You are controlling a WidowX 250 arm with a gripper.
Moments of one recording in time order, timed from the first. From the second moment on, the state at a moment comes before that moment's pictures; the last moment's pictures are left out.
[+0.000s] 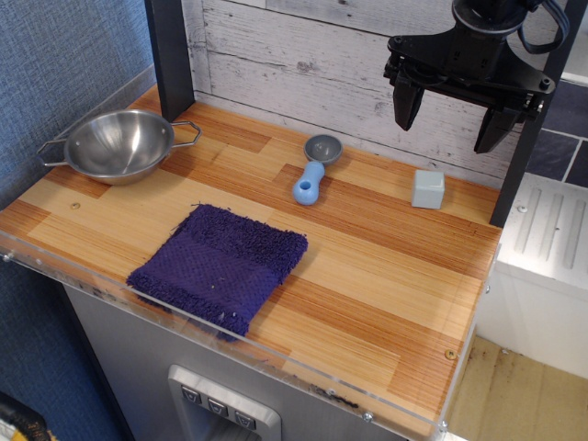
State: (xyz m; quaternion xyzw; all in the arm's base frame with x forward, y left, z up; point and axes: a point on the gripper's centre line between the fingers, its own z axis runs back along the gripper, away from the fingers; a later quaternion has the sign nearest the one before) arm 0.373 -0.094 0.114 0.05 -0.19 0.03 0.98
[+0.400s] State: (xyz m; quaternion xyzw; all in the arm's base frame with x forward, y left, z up) arm 0.370 -0.092 0.098 0.06 -0.17 0.03 0.98
